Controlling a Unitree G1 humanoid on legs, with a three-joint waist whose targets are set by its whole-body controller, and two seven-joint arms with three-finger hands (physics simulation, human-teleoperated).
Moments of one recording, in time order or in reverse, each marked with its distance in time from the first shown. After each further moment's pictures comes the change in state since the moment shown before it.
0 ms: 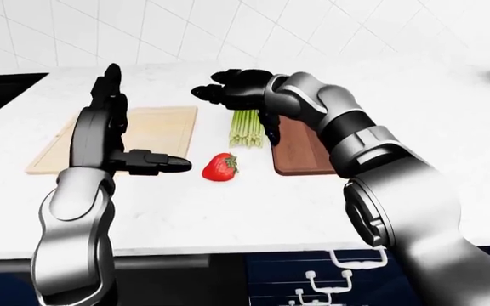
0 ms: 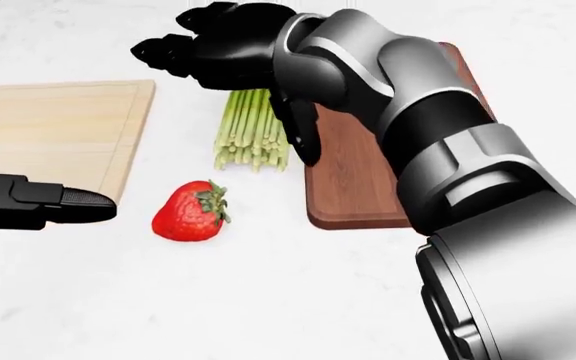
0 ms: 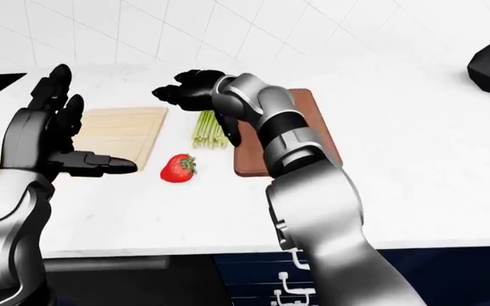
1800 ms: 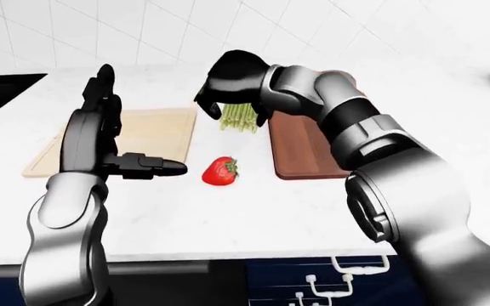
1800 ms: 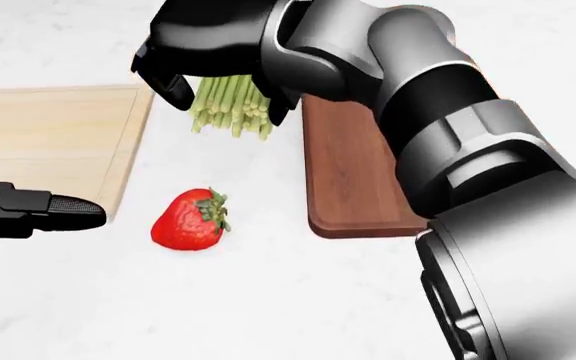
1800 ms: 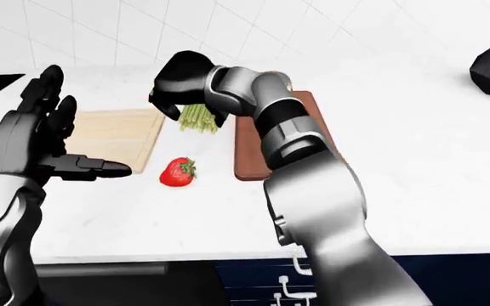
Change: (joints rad) left arm 0.018 0.011 0.018 -0.059 0.006 0.042 -0.017; right arm -0.065 -0.005 0.009 0.013 -0.220 -0.157 -0.384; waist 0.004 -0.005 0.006
